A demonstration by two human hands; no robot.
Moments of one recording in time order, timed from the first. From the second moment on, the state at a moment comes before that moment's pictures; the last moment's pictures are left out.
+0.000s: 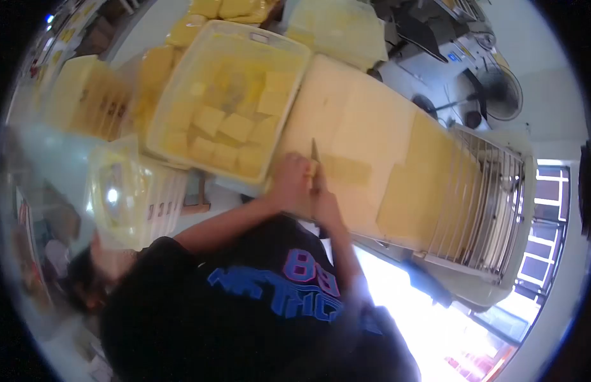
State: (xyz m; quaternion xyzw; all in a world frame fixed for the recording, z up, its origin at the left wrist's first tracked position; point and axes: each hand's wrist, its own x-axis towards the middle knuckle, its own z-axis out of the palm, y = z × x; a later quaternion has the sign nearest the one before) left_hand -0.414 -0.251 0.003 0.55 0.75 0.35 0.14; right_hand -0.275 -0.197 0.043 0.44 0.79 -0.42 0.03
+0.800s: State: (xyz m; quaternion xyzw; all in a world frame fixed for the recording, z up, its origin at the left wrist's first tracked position) left_hand -0.668 -0.056 -0.021 0.56 0.75 0.36 -0.02; right_hand -0.297 -0.161 0.015 0.38 0.90 -0.08 -0.20
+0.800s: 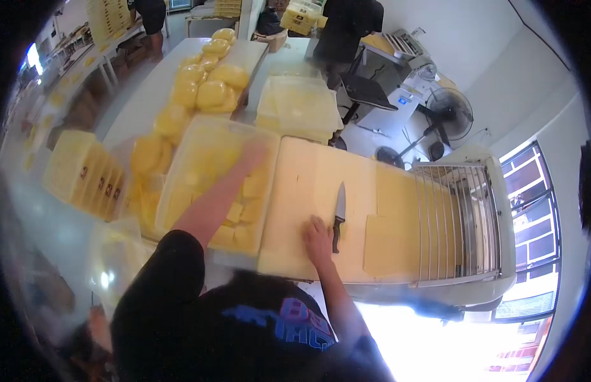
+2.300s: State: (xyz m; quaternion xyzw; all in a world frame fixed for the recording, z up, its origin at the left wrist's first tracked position) left_hand -0.617 -0.206 0.066 0.42 0.70 0.52 0.27; right_hand -0.285 -0.096 0.009 0.42 0.90 -0.04 -0.08
